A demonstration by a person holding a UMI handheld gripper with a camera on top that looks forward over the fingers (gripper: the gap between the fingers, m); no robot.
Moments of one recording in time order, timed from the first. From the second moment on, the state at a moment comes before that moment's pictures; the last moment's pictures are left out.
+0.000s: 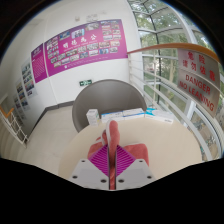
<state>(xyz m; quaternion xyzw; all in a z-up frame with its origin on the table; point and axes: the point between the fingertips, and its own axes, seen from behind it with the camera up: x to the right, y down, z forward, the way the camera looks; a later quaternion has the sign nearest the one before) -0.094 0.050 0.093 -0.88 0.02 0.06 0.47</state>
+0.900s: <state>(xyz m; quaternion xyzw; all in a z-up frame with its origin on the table) -0.065 -0.186 0.211 -0.86 0.00 -0.07 0.50</state>
